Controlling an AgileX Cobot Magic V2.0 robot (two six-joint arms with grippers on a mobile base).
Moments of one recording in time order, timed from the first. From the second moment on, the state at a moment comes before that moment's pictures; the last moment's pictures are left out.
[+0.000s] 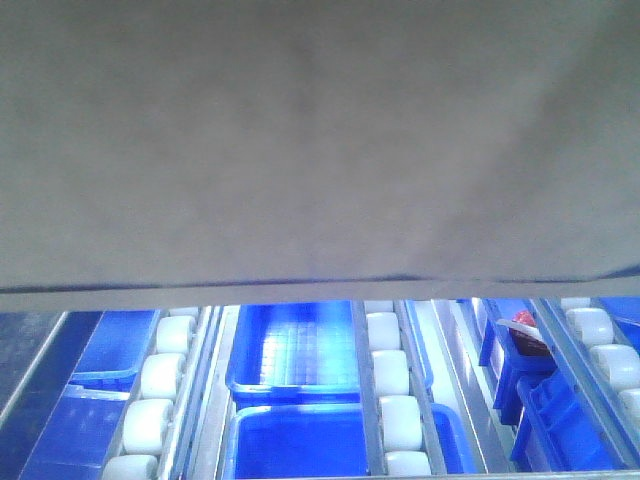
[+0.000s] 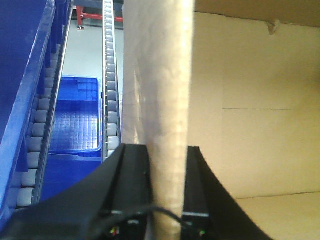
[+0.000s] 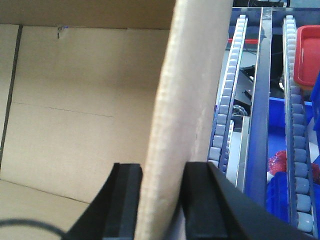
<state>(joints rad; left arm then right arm) -0.20 0.14 -1.01 -0.09 1.17 -0.12 0.06 0.17 -0.96 0.31 1.09 -0.06</state>
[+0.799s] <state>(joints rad) -0.20 0.14 -0.90 -0.09 1.11 -0.12 0.06 0.17 -0.96 0.32 1.07 -0.06</state>
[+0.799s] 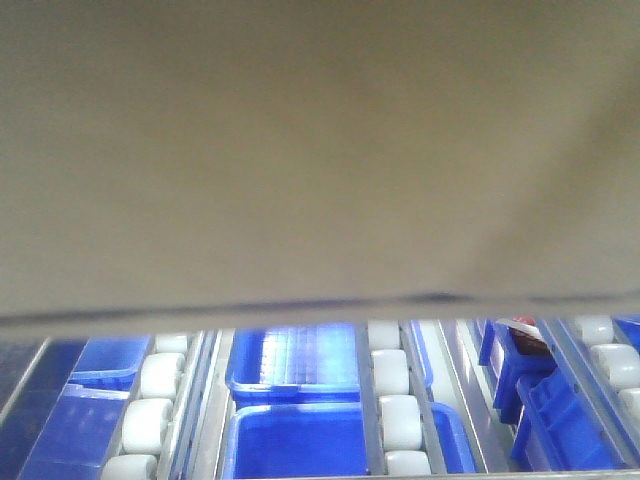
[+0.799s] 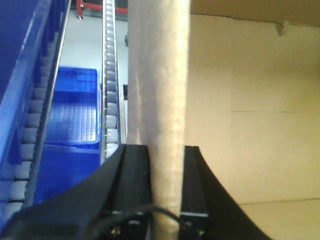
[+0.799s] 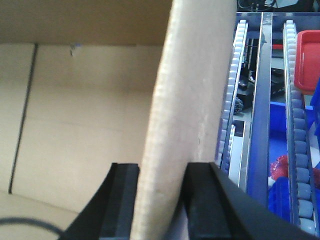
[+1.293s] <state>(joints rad) -0.20 0.14 -0.64 -0.14 0.96 -0.14 0.06 0.17 -0.96 0.31 1.03 -0.07</state>
